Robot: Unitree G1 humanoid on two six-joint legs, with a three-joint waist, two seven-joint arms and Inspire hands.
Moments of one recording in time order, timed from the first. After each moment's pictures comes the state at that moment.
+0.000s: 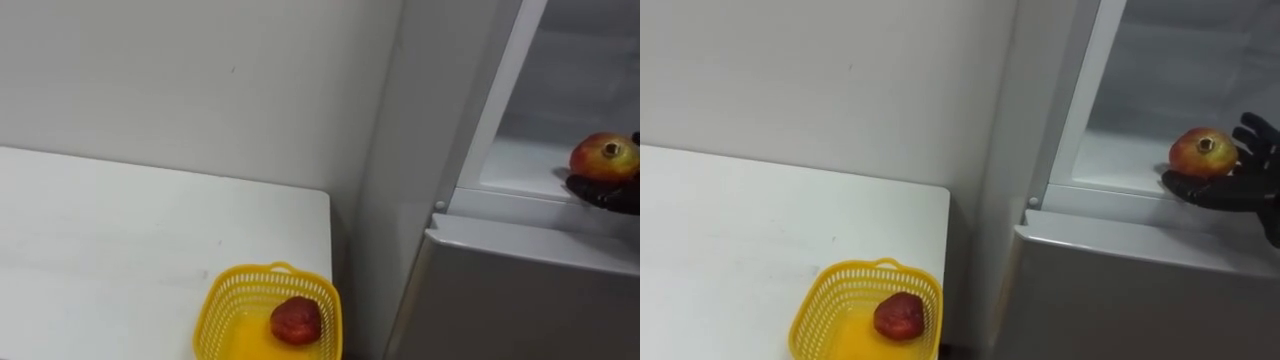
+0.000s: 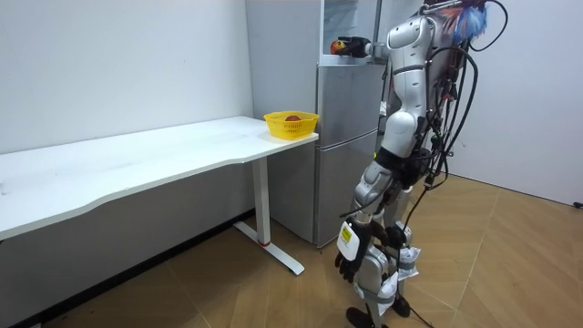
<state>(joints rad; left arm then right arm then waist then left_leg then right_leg) 0.32 0.34 0.04 0.97 0.51 0.11 -0.19 -0.69 -0.83 -0.02 0.85 0.57 -0.04 0.12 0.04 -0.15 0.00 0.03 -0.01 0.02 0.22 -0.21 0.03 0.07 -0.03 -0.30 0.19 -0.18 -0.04</state>
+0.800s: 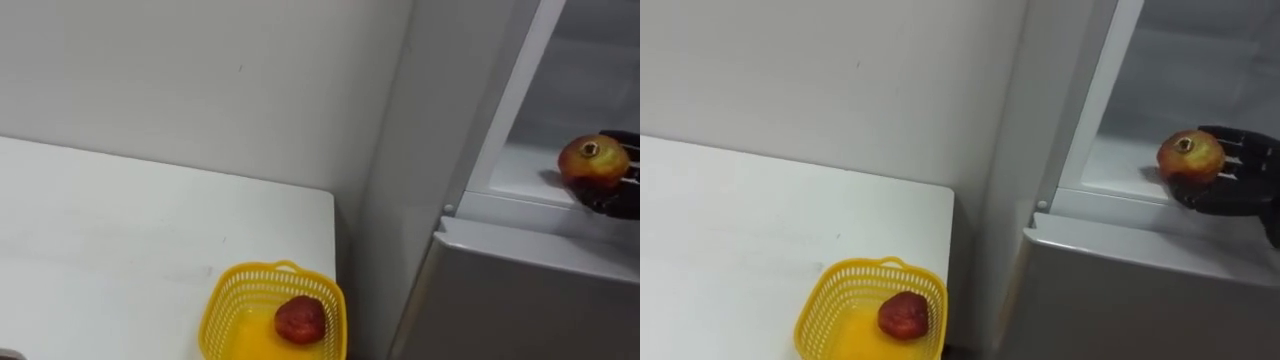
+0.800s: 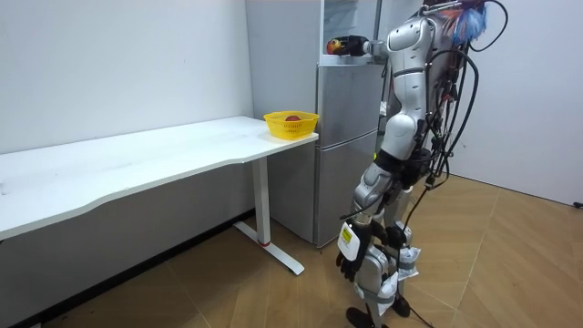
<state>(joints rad) 0.30 0.35 0.04 0.97 0.51 0.12 -0.21 -0.70 -0.85 0.01 0.85 0.54 -0.03 0.12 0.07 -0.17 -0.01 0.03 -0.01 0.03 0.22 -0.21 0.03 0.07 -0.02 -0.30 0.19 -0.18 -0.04</state>
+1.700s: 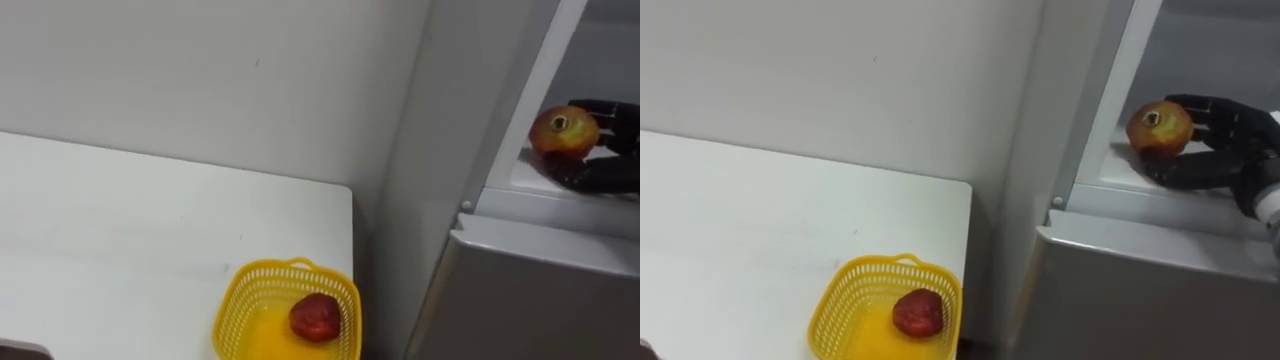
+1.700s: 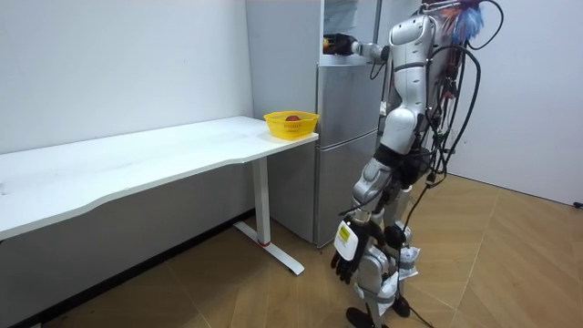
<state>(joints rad) 0.26 0.35 0.03 1.01 0.50 0.12 -0.18 -0.68 -0.82 0.07 0.62 0.57 -0.03 0.03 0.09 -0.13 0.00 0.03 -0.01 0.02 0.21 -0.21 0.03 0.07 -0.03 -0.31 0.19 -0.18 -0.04</state>
